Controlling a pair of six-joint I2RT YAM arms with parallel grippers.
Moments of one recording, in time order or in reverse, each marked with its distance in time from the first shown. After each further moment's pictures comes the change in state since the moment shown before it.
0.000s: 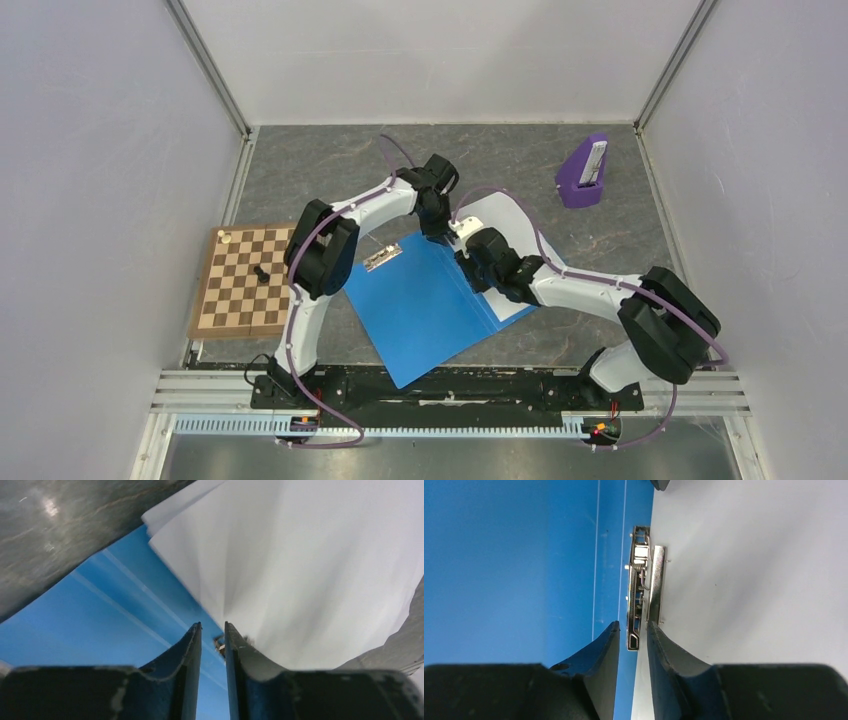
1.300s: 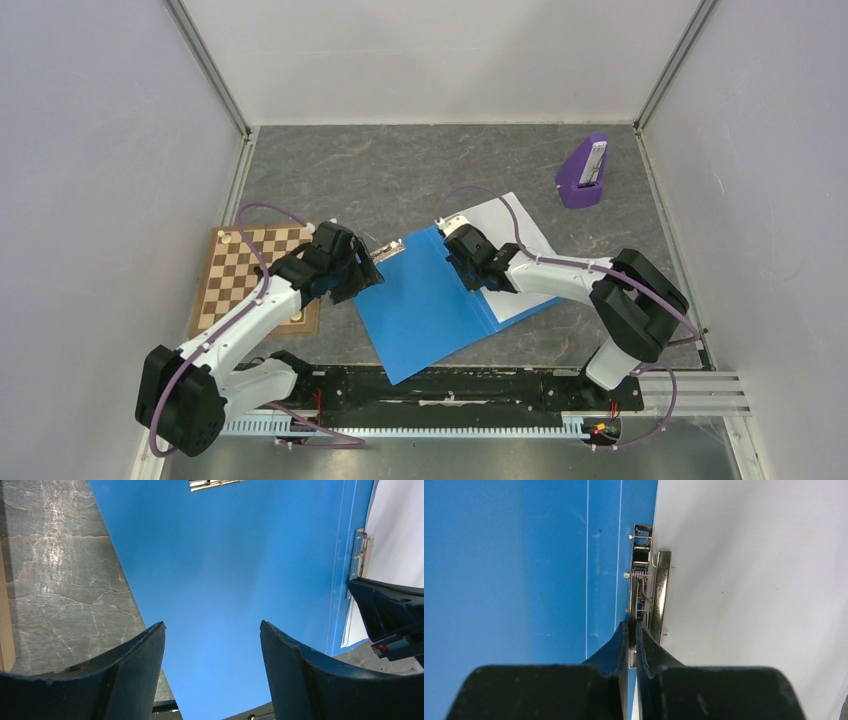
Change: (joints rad) left arm 0.162 -1.127 -1.030 0.114 -0.174 -0.114; right arm 0.050 0.164 0.181 -0.198 0.122 0.048
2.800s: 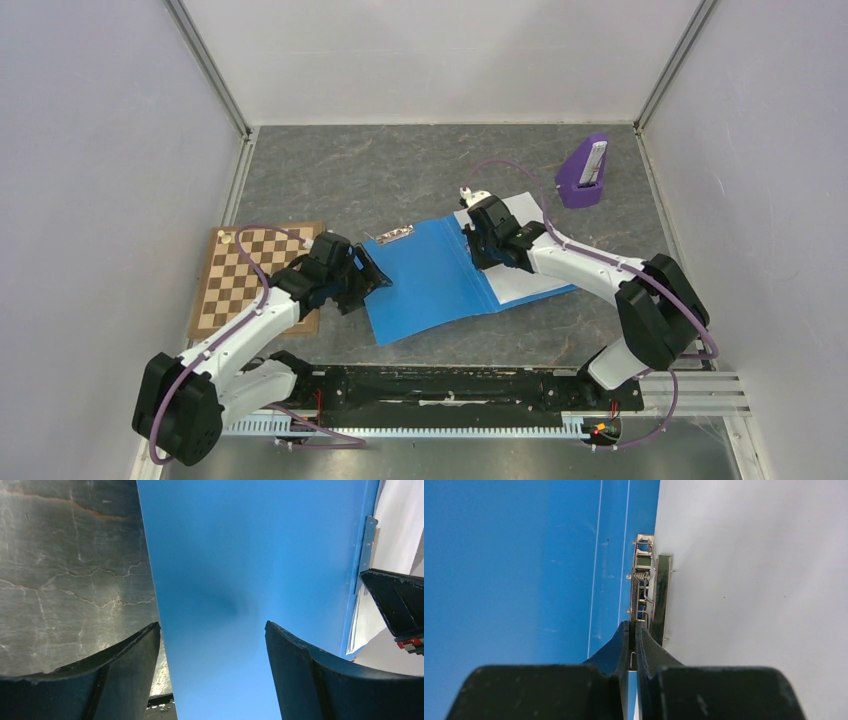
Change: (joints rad) left arm 0.006 -0.049 -0.098 0.103 0.103 -0.137; right arm -0.161 -0.081 0.077 -0.086 -0.180 0.084
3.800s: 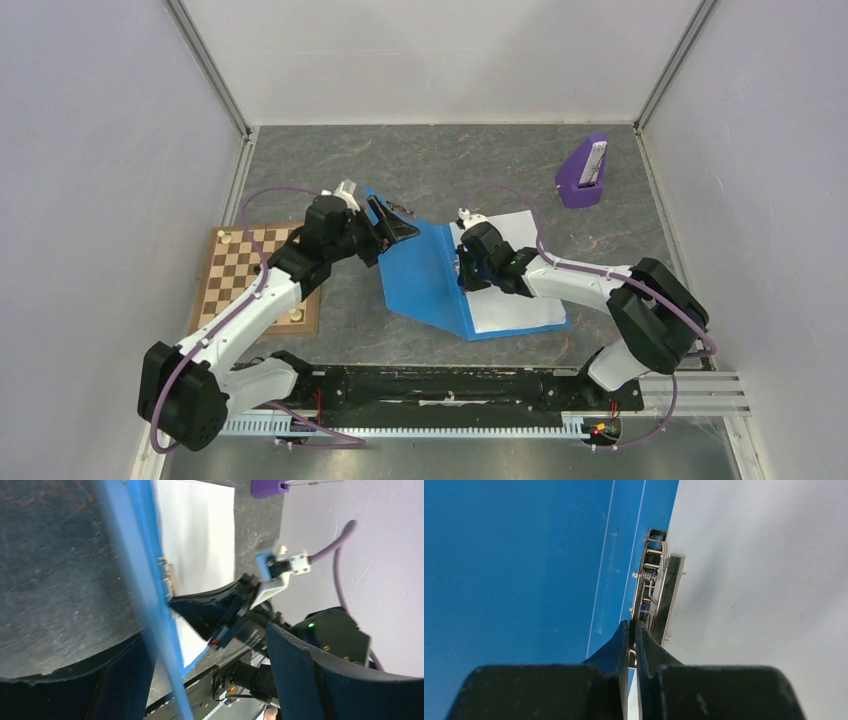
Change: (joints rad) left arm -0.002 0.062 0.151 0.325 0.198 -0.045; right arm 0.090 -0.026 -0.170 0.188 -0.040 0.178
